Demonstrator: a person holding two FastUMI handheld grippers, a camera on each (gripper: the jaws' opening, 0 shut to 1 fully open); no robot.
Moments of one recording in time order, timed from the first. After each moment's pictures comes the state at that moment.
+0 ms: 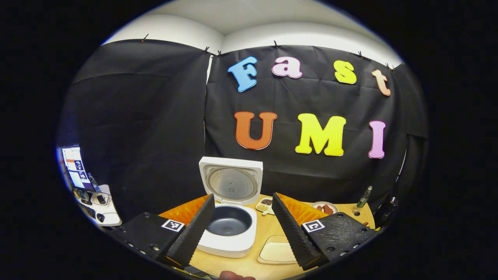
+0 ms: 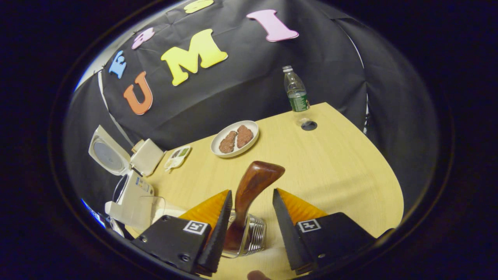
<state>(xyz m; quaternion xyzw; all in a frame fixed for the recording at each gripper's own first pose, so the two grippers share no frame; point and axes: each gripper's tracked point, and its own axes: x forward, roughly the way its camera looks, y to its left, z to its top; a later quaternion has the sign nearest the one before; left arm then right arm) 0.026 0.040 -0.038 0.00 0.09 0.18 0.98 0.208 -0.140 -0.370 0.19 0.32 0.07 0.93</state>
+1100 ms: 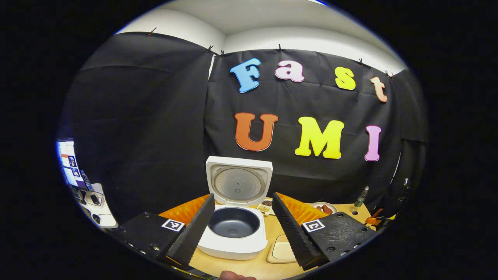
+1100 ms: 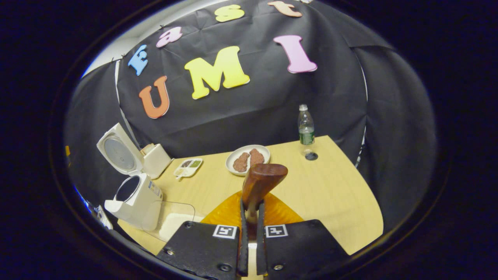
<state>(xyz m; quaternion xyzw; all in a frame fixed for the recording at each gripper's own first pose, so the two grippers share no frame) 0.017 0.103 -0.037 -0.01 0.06 0.14 0.99 0.165 -0.110 -0.250 0.10 0.23 0.04 0.97</state>
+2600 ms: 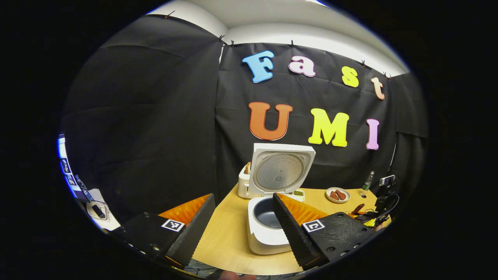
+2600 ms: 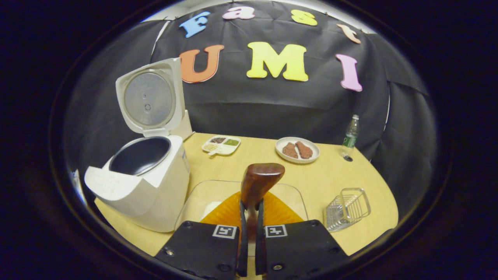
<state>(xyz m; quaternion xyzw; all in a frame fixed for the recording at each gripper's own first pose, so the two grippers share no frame) -0.028 0.269 -0.087 -0.02 0.10 0.10 0.99 0.143 0.147 -0.326 0.02 0.25 0.06 0.97</state>
